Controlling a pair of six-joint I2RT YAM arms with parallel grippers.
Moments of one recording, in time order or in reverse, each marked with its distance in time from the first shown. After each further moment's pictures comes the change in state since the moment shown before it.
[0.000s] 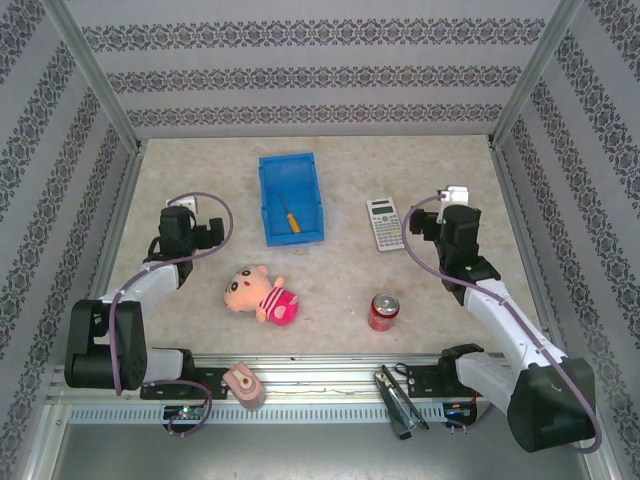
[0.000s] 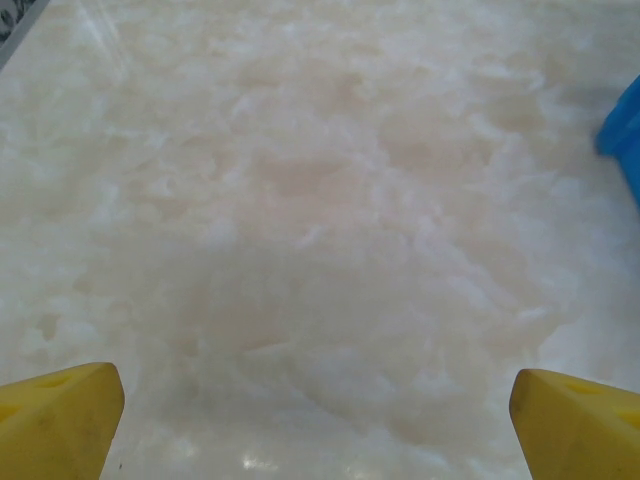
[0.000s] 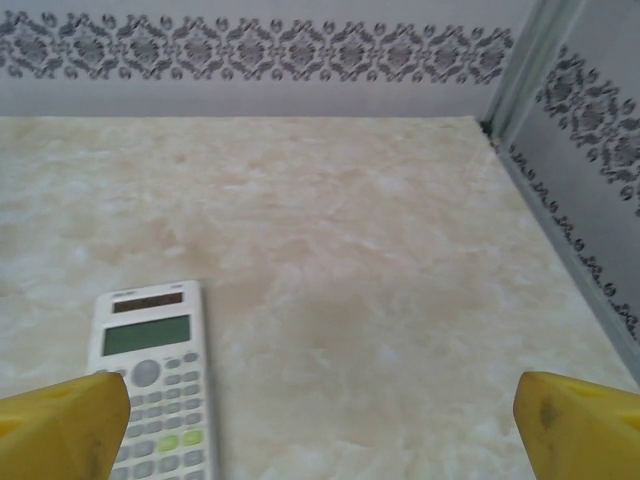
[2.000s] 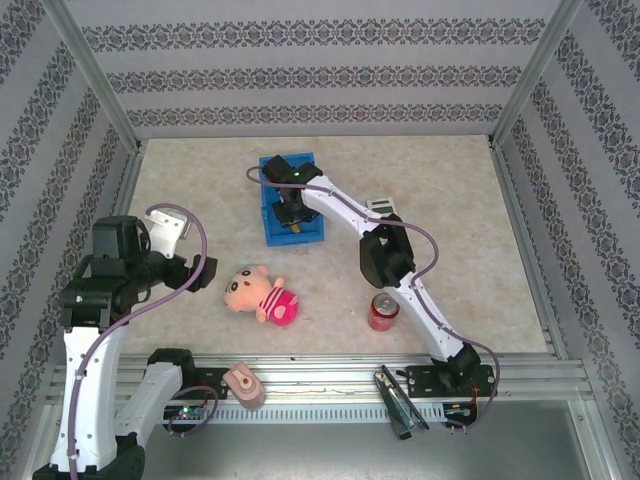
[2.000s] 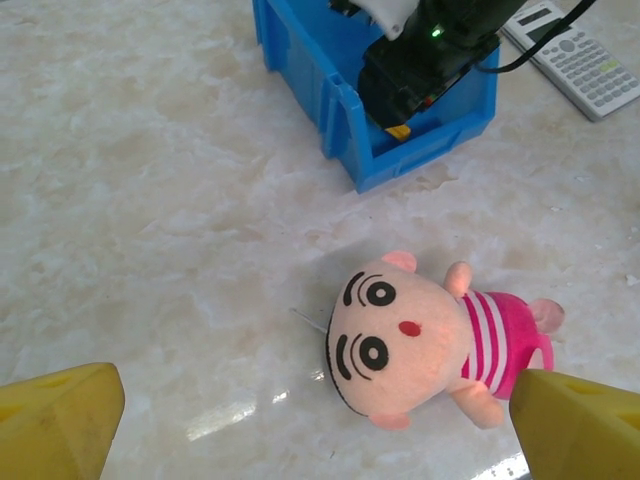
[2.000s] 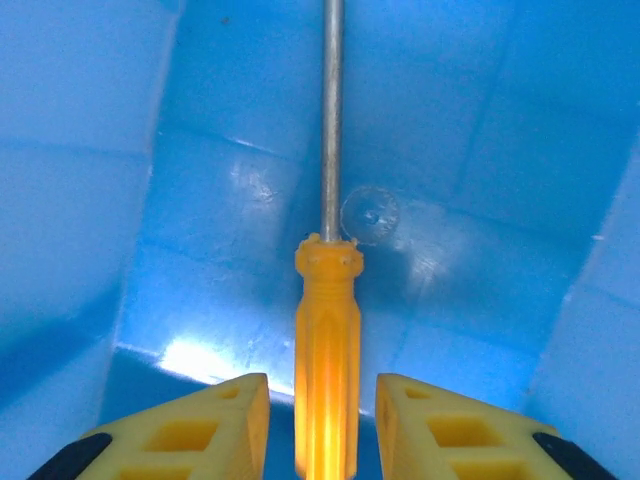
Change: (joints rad) left arm 0.000 -0.558 0.607 -1.334 0.396 0.347; right arm 0.561 1.571 1.923 -1.223 -0.208 0.274
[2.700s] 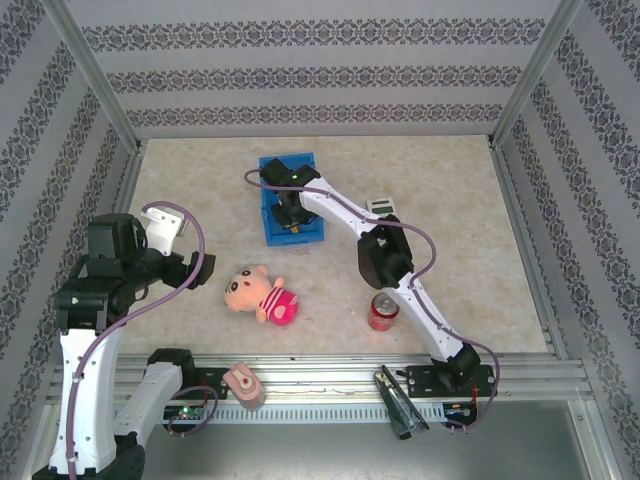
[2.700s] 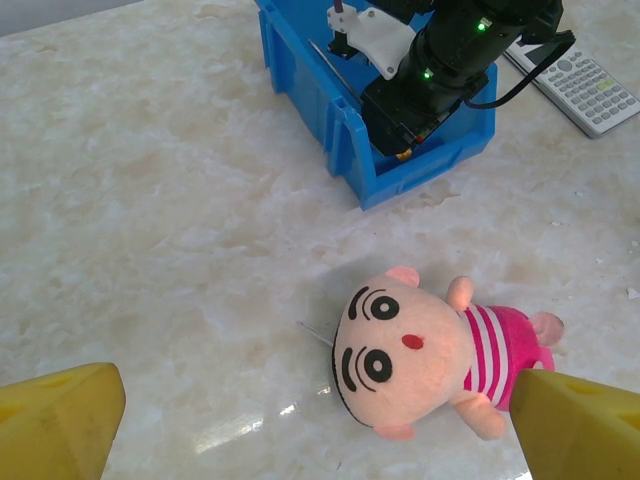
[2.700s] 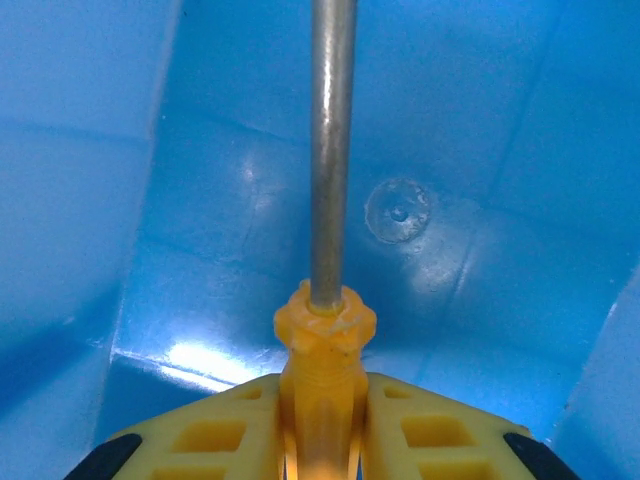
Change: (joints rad) left arm 0.000 0.004 0.037 -0.002 0.003 0.005; right arm 0.003 0.038 -0.005 0.012 -0.018 0.000
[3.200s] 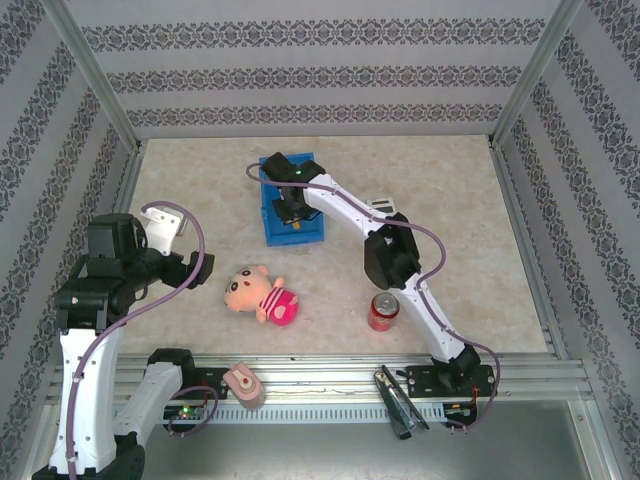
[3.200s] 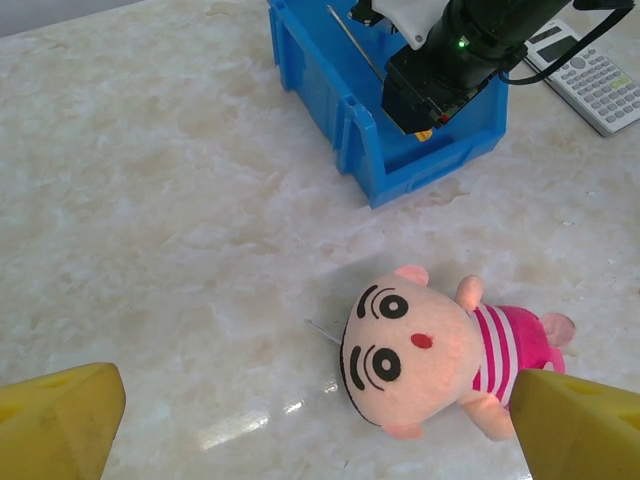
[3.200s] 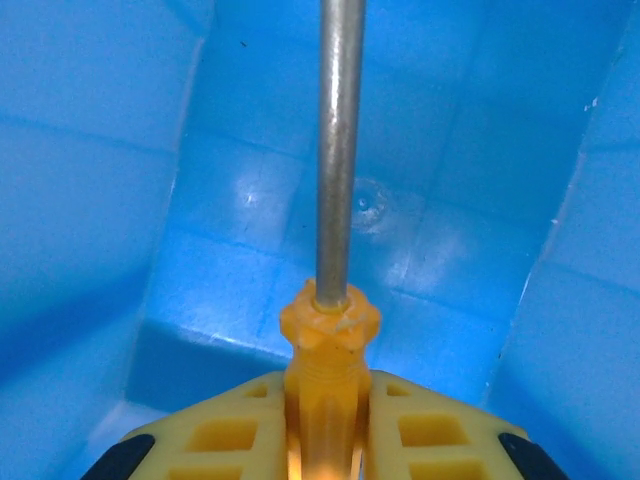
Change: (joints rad) left arm 0.000 0.000 0.000 0.000 -0.018 0.000; right arm 0.003 -0.085 -0.057 0.016 0.024 0.004
